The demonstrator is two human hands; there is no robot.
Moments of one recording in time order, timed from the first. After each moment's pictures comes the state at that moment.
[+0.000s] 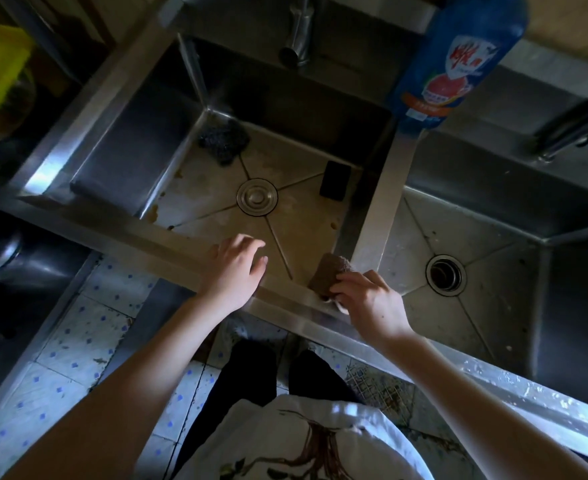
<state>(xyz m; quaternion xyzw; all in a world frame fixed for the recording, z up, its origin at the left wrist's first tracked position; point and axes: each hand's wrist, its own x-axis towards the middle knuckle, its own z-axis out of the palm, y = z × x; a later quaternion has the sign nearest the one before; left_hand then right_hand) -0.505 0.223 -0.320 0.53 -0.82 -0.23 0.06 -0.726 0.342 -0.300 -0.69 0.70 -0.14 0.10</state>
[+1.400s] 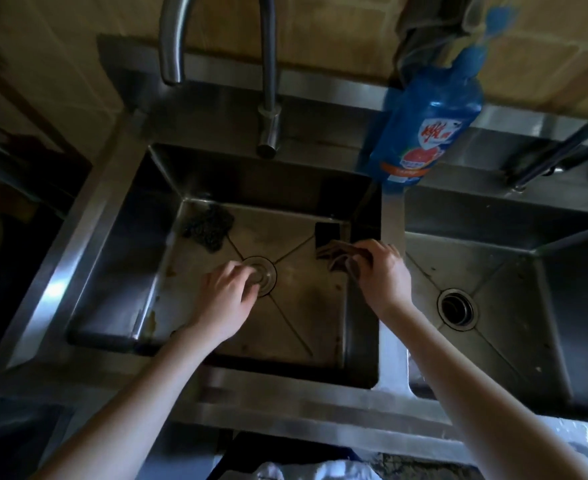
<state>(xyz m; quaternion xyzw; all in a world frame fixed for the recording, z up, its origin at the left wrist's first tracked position) -0.505 0.069 -0.300 0.44 -0.87 -0.22 0.03 -0.742 0.180 -0.278 -0.44 0.86 -0.23 0.11</state>
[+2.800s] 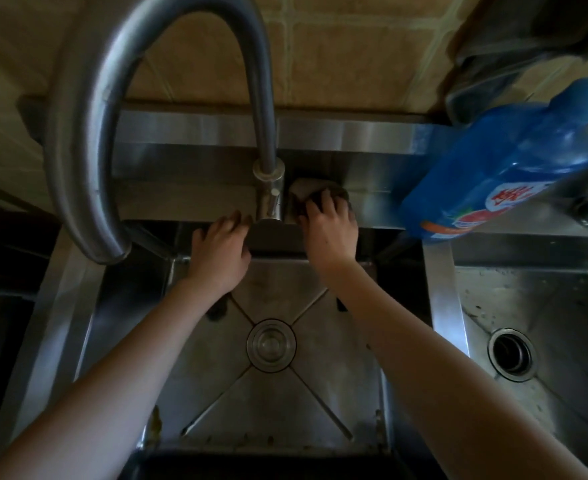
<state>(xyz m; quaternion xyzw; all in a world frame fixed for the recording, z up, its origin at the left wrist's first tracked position) -0.614 -0.164 -0.322 0.39 -0.91 -0.14 -0.08 -0.776 -0.076 -0.347 -0.46 0.88 -0.09 0.07</state>
